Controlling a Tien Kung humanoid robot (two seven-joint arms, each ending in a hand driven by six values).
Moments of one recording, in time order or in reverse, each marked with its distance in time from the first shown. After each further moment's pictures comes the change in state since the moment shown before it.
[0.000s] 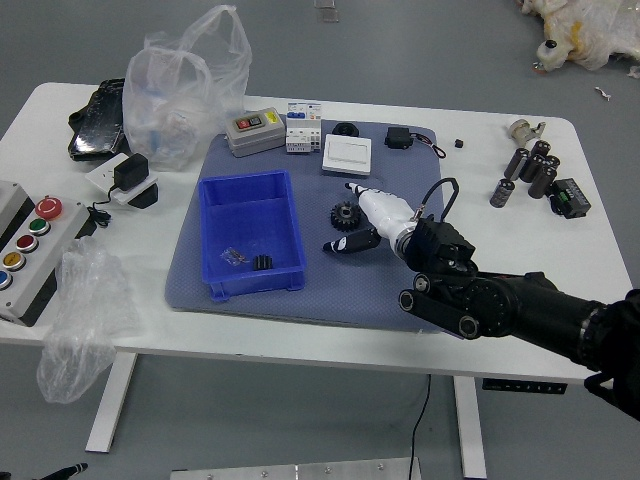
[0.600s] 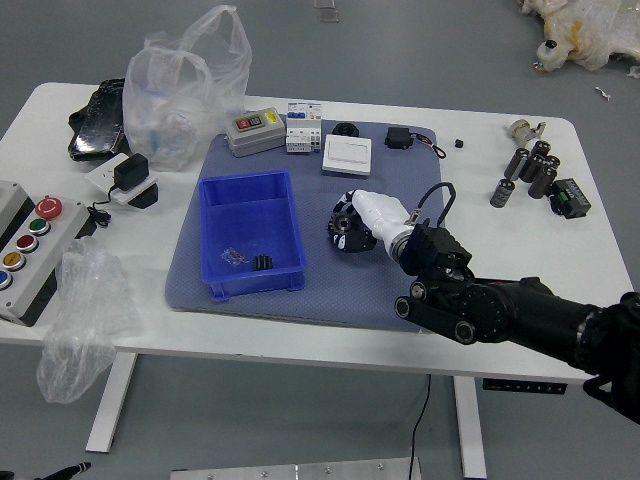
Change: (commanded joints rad) left arm 0.000 -0.006 0.006 0.000 -0.002 -0.001 -0.002; right arm -0.003 -0.004 0.009 0.006 -0.011 -0.052 0.029
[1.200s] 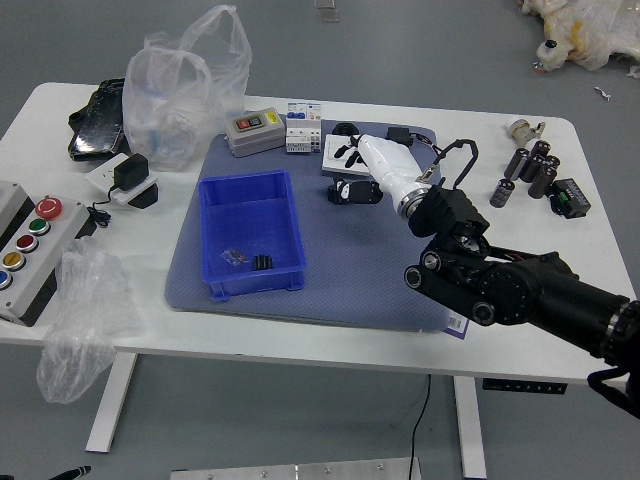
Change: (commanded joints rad) left arm 0.007 -0.001 0.007 0.001 -0.013 0.002 -0.004; right arm -0.019 -0.067 0.245 0.195 -0.266 -0.001 -0.031
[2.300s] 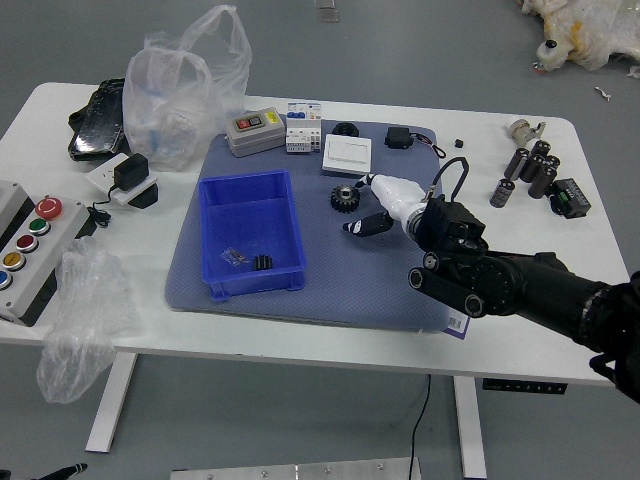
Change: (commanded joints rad) left arm -0.005 0.007 -0.056 -0.006 0.063 -0.006 0.031; right arm 0.087 0.074 -0.292 -0.289 0.319 0.130 0.020
